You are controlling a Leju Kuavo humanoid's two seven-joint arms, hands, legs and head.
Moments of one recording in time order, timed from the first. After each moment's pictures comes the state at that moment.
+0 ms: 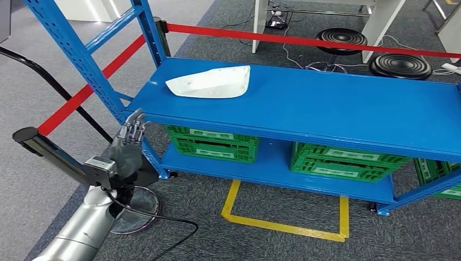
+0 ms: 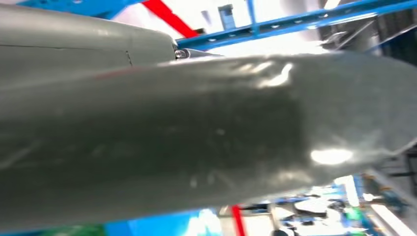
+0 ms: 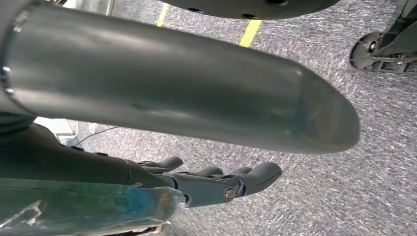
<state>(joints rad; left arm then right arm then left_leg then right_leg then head) -0.22 -0.05 -0.19 -1.26 -0.07 -0.16 -0.70 -0.05 0.23 -0.40 -0.21 0.86 -0.32 0.17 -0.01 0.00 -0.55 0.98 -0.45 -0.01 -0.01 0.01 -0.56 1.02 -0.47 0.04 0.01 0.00</state>
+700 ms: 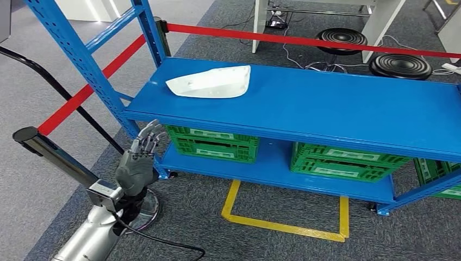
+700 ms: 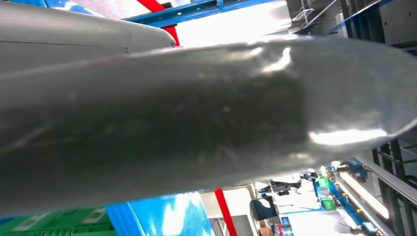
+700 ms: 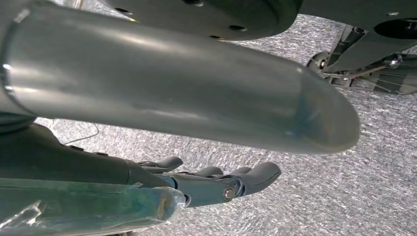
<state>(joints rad) -0.09 -0.05 -0.29 -1.44 -0.08 -0.13 -0.70 -0.05 0.23 -0.47 -0.21 0.84 -0.28 0.03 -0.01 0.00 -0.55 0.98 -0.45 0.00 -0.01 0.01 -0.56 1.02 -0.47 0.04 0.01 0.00</state>
